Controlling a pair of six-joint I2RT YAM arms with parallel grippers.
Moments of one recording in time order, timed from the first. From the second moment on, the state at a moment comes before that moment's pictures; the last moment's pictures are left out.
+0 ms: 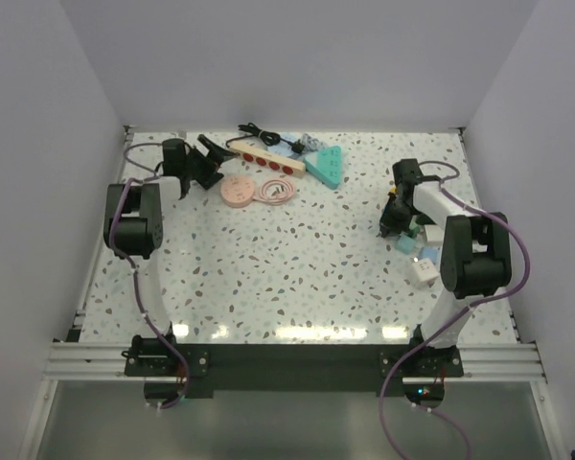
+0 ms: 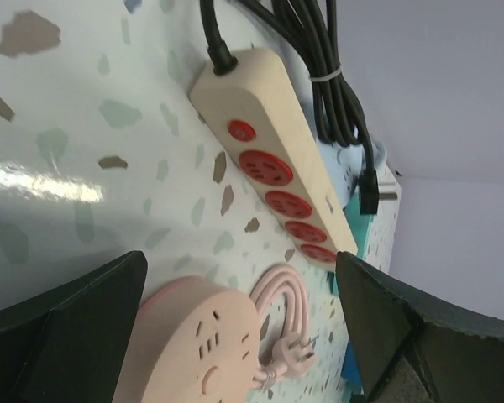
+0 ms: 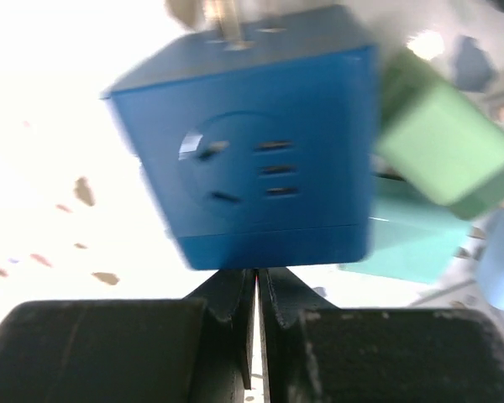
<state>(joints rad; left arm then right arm) 0.02 2.18 1.33 0.37 0.49 -0.96 0.08 1.79 1.20 -0.73 0.05 0.53</state>
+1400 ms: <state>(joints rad) -0.07 1.24 0.84 -0.04 0.40 -0.61 0.12 0.94 1.03 -0.76 -0.16 0.39</state>
